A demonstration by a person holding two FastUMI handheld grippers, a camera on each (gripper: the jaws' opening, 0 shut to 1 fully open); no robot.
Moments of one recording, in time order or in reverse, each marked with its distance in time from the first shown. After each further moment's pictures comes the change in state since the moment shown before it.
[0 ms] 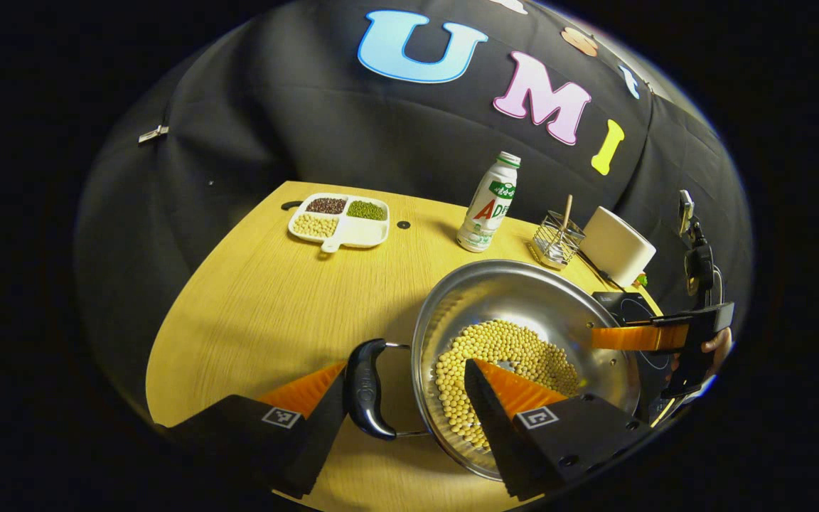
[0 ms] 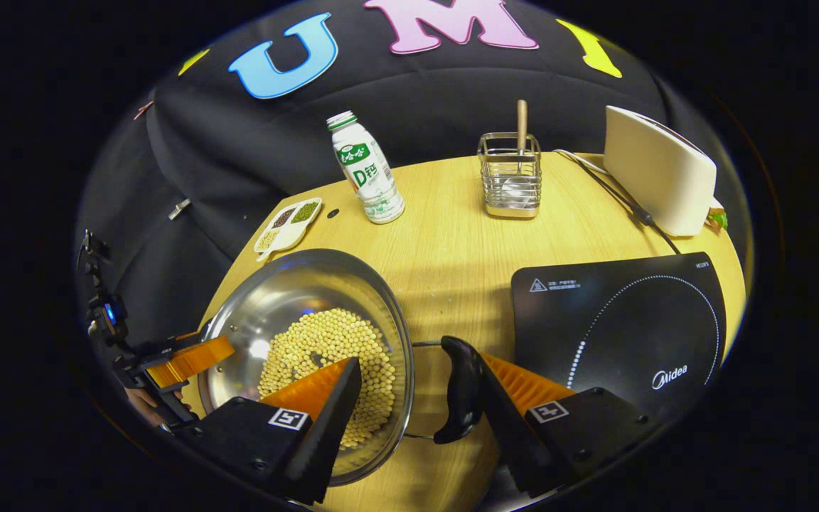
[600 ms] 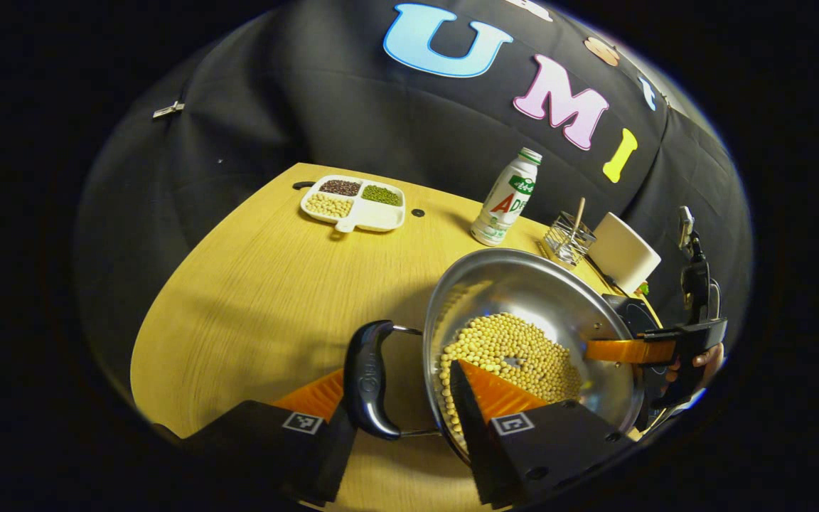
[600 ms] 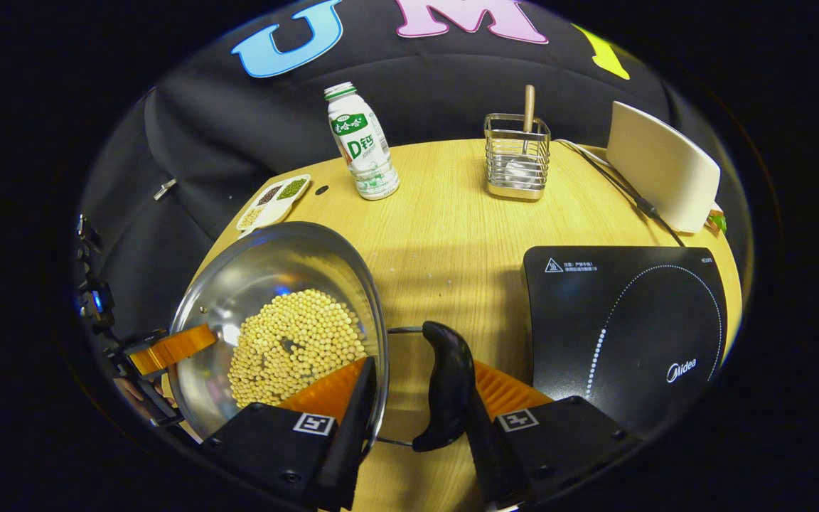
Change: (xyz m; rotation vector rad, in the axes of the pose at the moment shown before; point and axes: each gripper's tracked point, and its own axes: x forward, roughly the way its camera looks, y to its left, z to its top) left arm 0.007 0.022 -0.014 -0.058 0.016 0.023; right arm 0.009 -0.006 -0.021 -0.017 0.055 -0.071
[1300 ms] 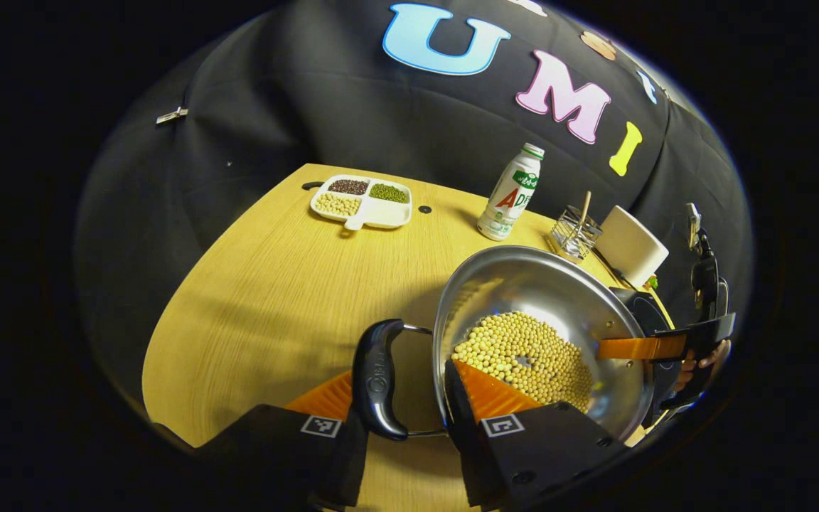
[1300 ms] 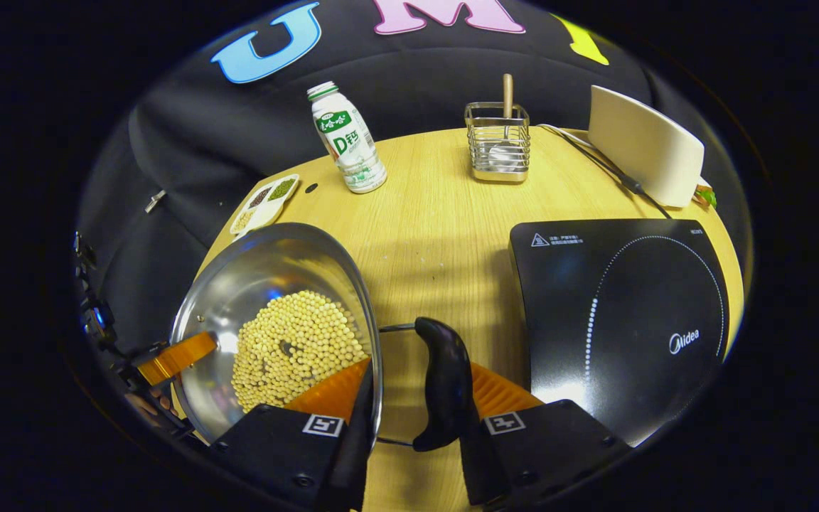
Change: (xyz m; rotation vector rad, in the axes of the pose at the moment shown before) left arm -0.018 -0.007 -0.001 0.020 0.015 0.030; right arm -0.022 0.004 -0.009 0.077 0.014 -0.024
